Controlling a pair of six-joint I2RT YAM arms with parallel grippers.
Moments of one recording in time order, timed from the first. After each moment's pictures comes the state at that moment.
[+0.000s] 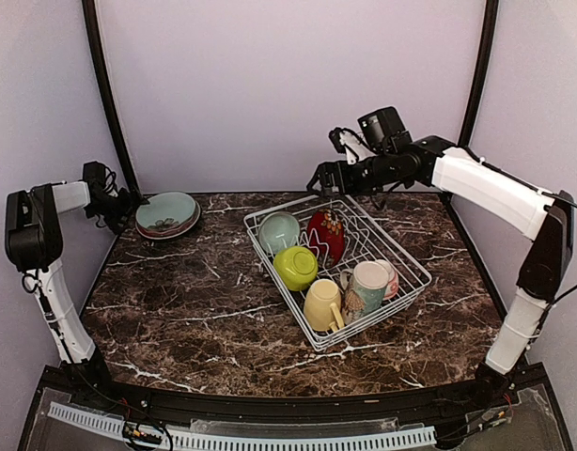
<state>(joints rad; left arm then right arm) 0.25 1.97 1.48 -0.41 0.40 -0.57 0.65 1.73 1.70 -0.62 -0.19 0.29</state>
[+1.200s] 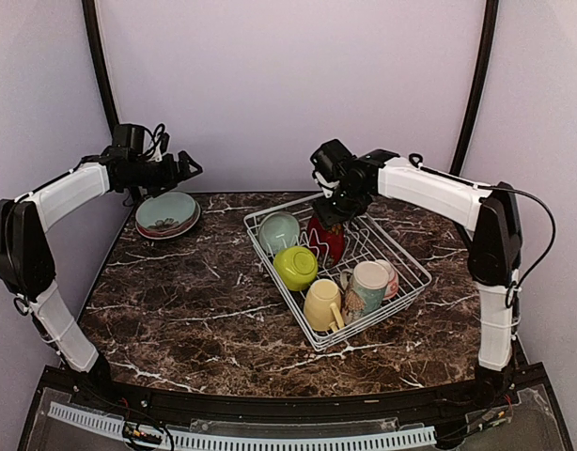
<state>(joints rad) -0.14 1.68 1.48 -0.39 0.39 -0.40 0.74 2.05 1.93 -0.88 0.33 0.15</state>
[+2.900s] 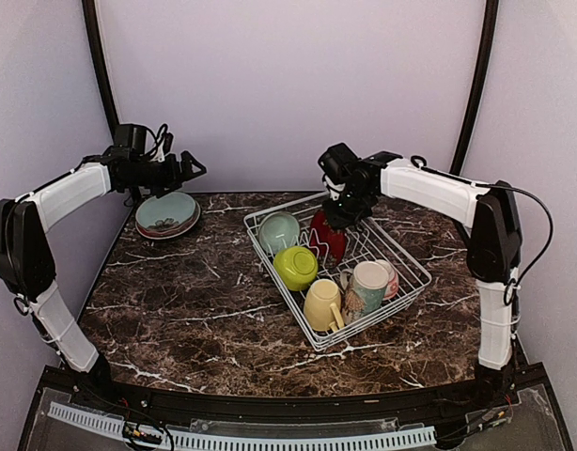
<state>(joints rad) -0.15 1.68 1.48 -0.39 0.44 -0.40 0.69 2.07 1.90 -0.91 0.25 0.26</state>
